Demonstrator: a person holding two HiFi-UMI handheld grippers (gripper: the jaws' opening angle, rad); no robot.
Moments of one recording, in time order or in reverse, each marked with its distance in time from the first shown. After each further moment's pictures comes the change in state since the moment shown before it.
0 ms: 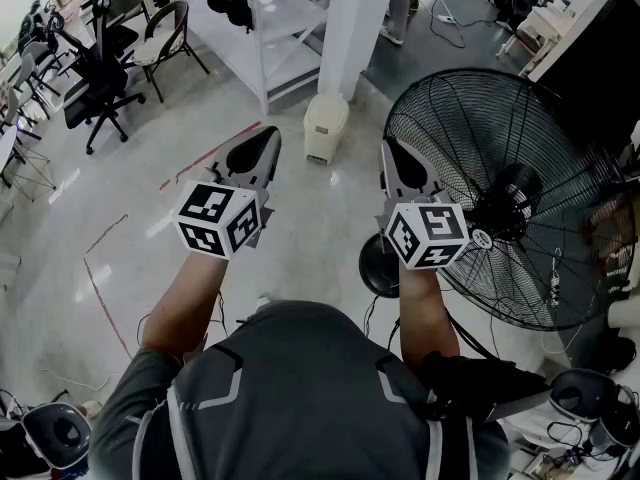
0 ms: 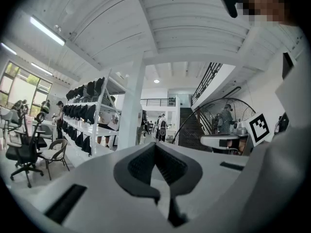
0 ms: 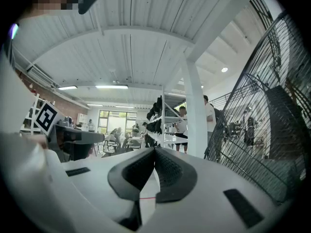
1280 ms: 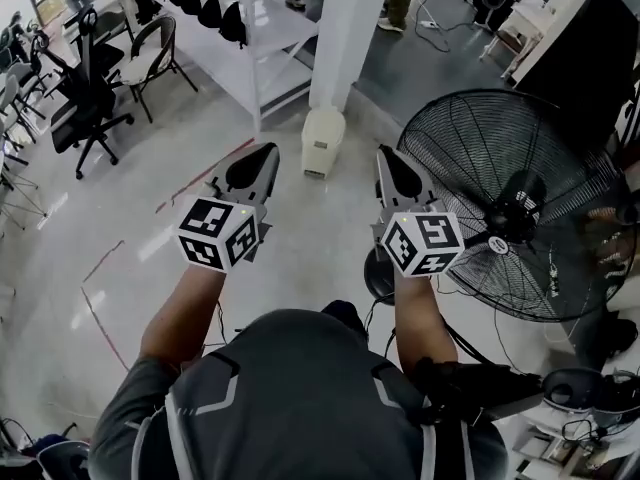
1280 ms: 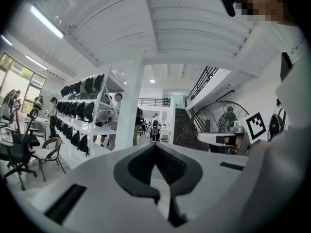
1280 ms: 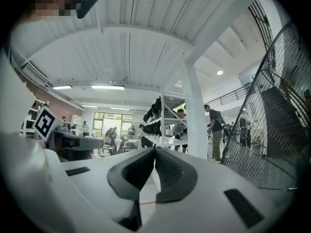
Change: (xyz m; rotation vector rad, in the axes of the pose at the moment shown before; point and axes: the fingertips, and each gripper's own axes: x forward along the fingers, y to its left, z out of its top) left arm -0.010 0.076 -0.003 -0.017 0.000 -0.083; right arm 0.058 0.050 0.005 0.012 -0.024 -0.059
